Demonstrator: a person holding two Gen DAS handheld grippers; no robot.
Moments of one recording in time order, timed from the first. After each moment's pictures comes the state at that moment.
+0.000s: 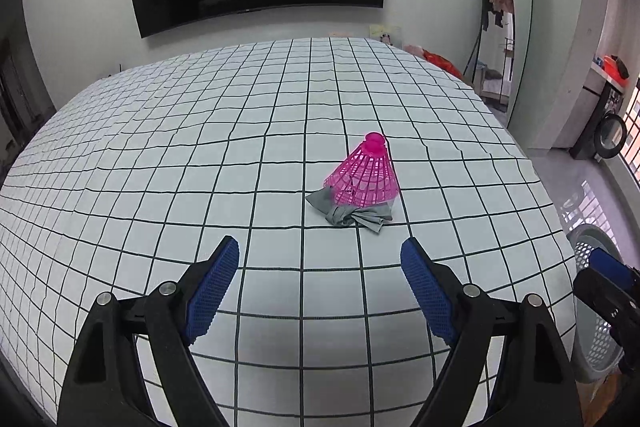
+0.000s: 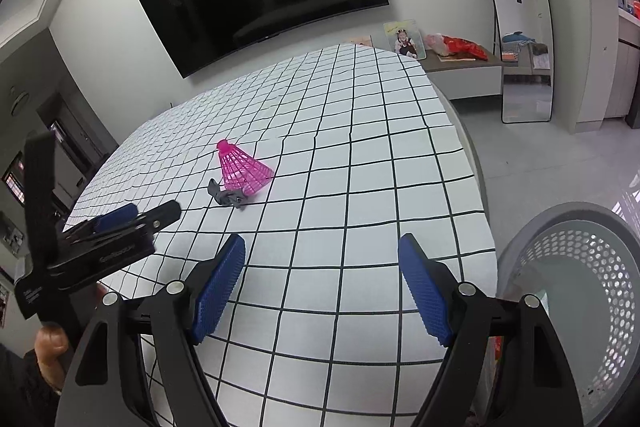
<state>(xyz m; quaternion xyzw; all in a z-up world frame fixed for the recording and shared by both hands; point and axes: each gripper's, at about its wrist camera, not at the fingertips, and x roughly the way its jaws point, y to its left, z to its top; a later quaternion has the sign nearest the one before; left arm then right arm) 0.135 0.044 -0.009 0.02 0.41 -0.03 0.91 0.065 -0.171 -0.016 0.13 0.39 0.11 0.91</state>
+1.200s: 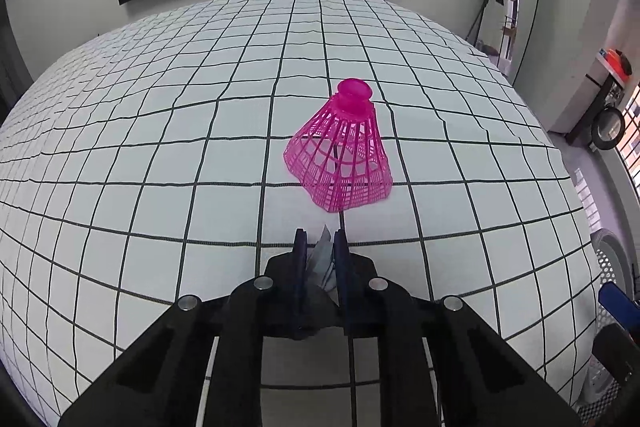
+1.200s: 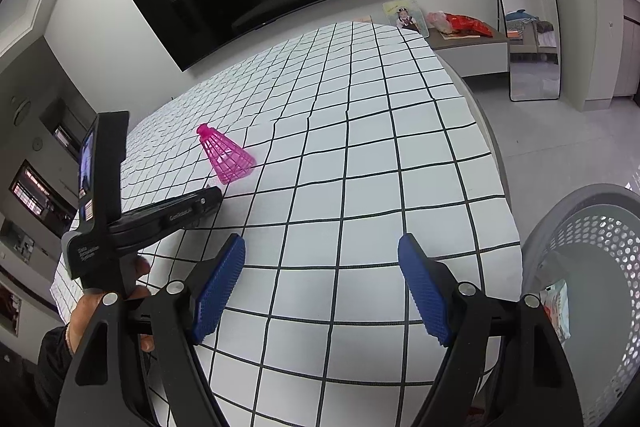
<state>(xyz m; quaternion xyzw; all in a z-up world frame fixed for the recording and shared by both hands) 0.186 0.034 -0.060 0.00 0.47 -0.05 0.88 0.083 -0.176 -0.042 0.15 0.41 0.12 0.89</state>
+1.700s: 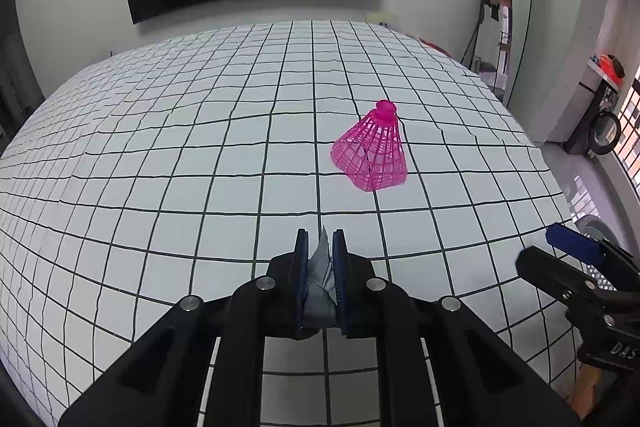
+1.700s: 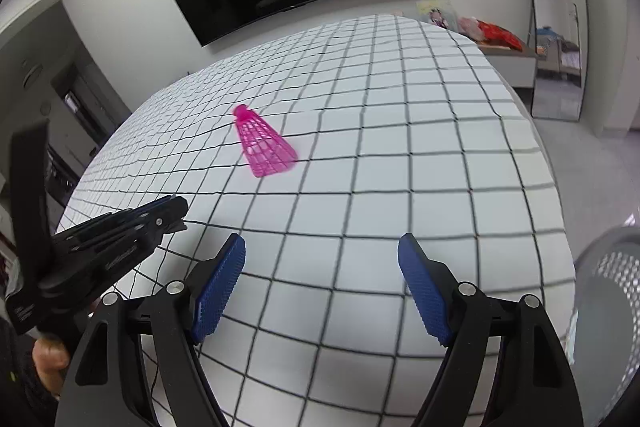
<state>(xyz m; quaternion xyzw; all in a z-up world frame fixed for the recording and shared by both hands) 0.137 0.068 -0.024 0.01 0.42 -0.04 0.90 0.118 -0.114 -0.039 0.09 0.42 0.16 0.89</state>
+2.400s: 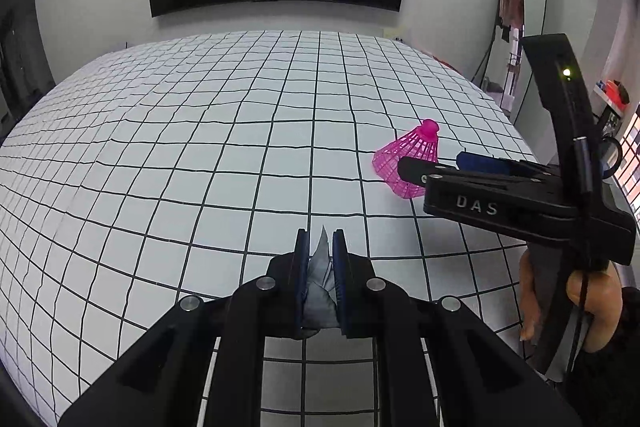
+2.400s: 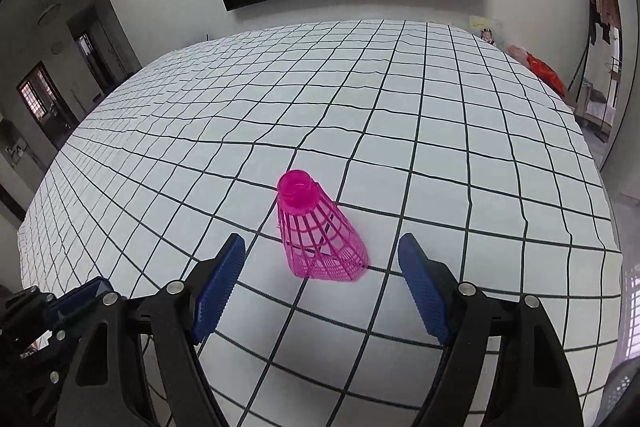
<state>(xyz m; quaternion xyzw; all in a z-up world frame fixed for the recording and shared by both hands) 0.128 0.109 -0.019 -0.02 0.41 -0.03 0.91 0.220 -0.016 -0.052 -0.01 0.44 0.18 0.88</state>
